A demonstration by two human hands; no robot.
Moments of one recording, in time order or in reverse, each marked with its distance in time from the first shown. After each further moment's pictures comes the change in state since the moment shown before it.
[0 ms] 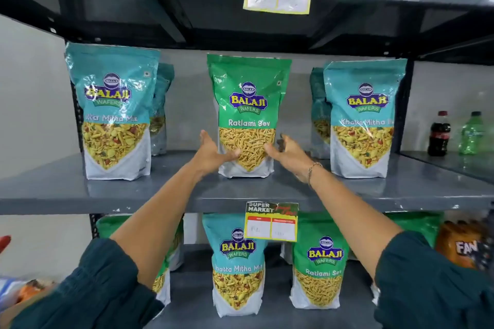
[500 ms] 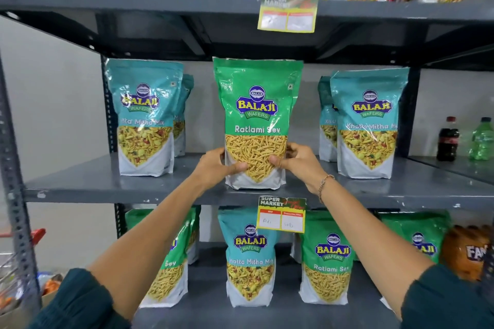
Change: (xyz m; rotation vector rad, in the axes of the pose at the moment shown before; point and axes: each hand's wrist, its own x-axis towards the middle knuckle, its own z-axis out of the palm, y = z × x) left_hand -0.075 0.006 -0.018 0.019 0.028 0.165; right_hand -0.062 -0.028 0.005 0.171 0.009 -0.122
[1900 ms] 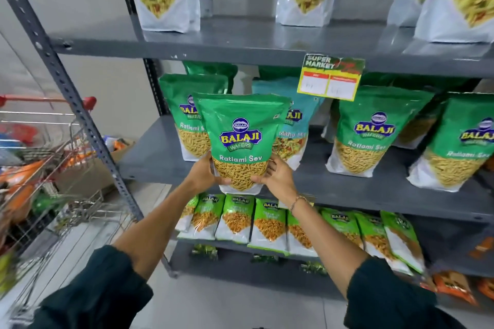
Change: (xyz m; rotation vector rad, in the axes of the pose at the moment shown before) left_hand -0.210 -0.202 0.047 0.084 -0.082 -0.582; right_hand -0.193 0.211 0.165 0.196 -0.160 0.451
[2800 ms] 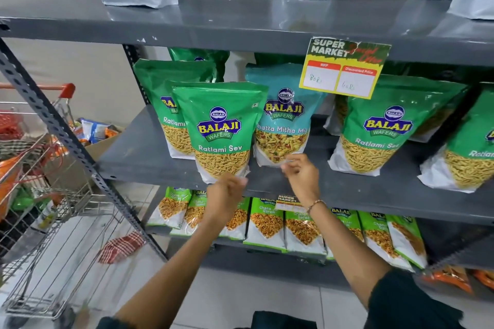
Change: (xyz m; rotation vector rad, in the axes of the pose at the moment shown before) left_hand -0.001 -0.008 0.085 -0.004 0.223 0.026; right_hand 0.043 0.047 -0.060 -0.354 0.317 -0.093
